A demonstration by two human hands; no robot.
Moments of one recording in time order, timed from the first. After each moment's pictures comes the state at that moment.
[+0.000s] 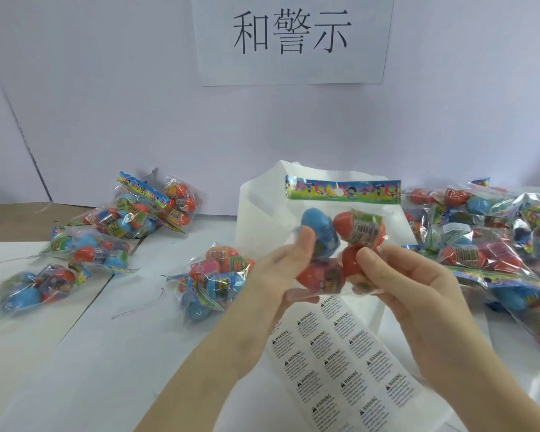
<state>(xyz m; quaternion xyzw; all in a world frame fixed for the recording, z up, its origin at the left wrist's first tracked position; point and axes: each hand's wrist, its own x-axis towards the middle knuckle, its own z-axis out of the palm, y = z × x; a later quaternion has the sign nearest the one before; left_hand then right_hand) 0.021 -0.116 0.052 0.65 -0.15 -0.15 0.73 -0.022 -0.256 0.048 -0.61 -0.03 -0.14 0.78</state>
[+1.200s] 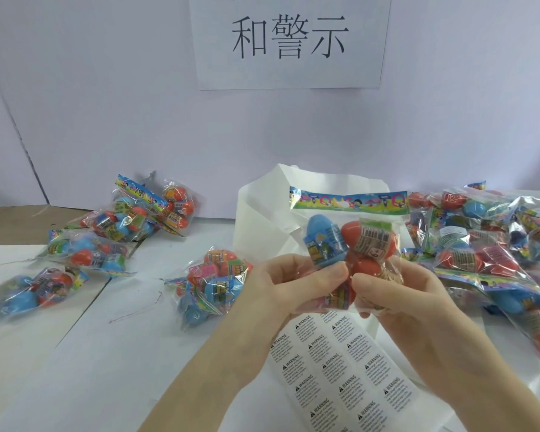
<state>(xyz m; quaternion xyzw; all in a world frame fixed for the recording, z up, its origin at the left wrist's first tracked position) 0.016 -0.112 0.053 0.59 -0.16 -0.18 0.77 -0.024 -0.264 0.049 -0.59 -0.11 -0.04 0.80</state>
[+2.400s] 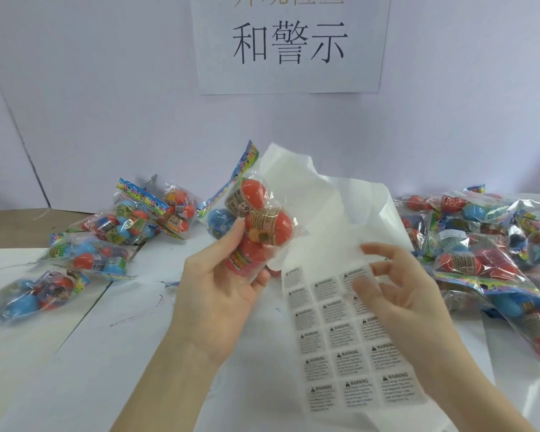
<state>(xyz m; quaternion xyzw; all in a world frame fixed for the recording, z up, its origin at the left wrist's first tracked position) 0.030 -0.090 0.062 0.39 -0.07 -0.09 0.91 -0.012 -0.259 0.033 -0.74 0.03 -0.18 0.65</state>
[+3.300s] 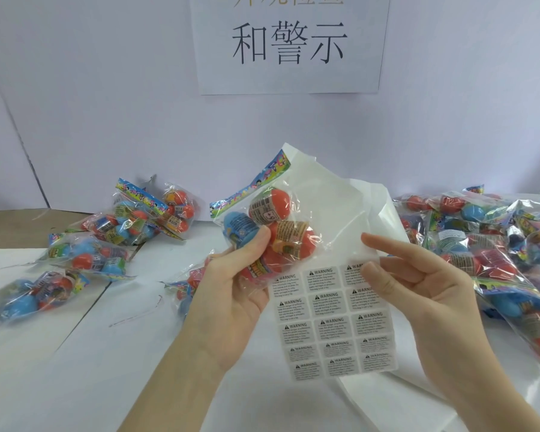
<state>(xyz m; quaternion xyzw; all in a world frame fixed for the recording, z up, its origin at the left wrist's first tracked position) 0.029 -0.097 0.058 0.40 -0.06 -0.11 0.91 -0.020 -0.262 0.048 -0.63 -0.09 -0.23 0.73</state>
